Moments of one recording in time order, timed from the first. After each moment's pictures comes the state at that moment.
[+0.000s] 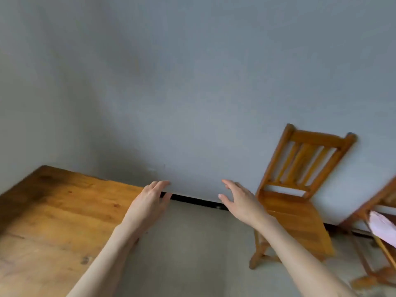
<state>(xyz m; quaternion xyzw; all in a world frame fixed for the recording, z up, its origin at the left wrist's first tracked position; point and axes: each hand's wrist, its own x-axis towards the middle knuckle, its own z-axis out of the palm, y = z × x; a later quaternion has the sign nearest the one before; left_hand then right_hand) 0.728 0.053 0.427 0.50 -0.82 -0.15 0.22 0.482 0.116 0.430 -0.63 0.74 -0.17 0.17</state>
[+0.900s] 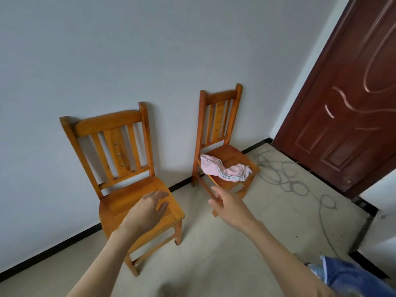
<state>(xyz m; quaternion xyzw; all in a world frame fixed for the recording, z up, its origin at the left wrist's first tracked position) 0.143 0.217 0.372 0.14 -0.95 -0.28 0.02 0.028 0.431 0.381 -0.26 0.92 -0.26 0.15</state>
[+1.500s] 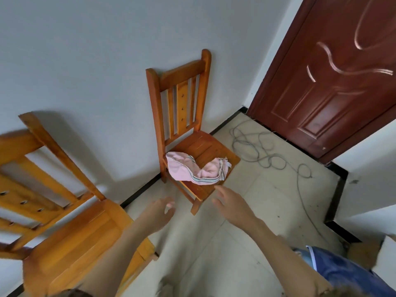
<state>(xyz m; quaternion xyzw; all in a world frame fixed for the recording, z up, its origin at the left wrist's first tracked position) -0.191 0.210 0.269 0.05 -0.93 -0.31 -0.20 -0.250 0.432 0.306 -0.11 0.94 -0.26 0.21</state>
